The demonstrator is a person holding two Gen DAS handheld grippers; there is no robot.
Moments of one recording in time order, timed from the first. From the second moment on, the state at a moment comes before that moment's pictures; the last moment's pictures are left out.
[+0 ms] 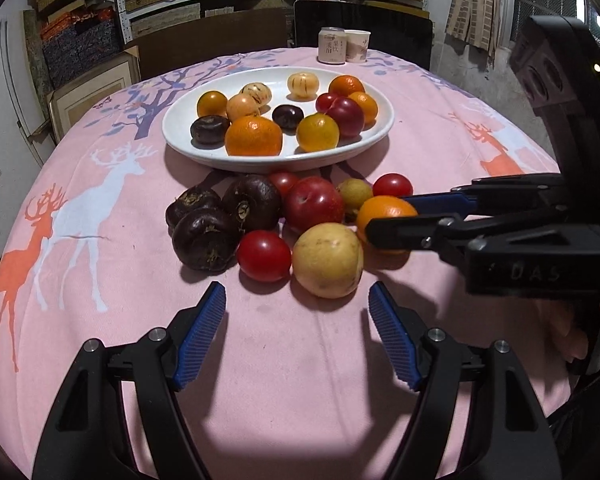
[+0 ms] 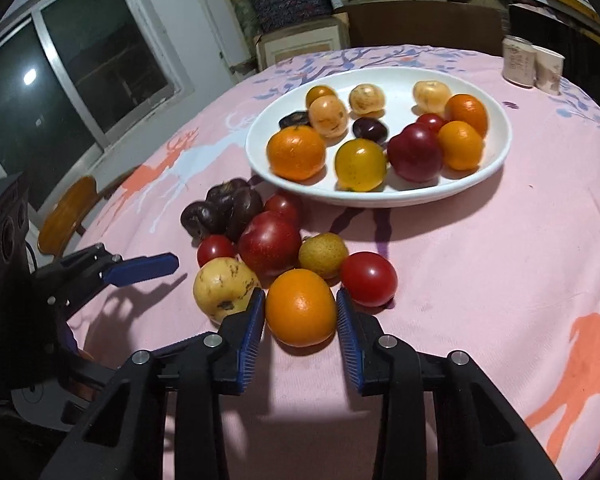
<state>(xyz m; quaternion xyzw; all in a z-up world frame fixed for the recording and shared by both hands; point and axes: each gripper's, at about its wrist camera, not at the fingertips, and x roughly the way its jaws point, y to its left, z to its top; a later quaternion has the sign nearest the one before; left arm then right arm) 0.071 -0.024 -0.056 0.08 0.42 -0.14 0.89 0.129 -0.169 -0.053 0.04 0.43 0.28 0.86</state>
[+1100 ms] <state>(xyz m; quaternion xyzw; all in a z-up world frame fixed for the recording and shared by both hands) 0.103 -0.055 -0.060 0.01 0.44 -0.20 0.88 0.125 -0.238 -0.046 0.14 0.38 0.25 0.88</state>
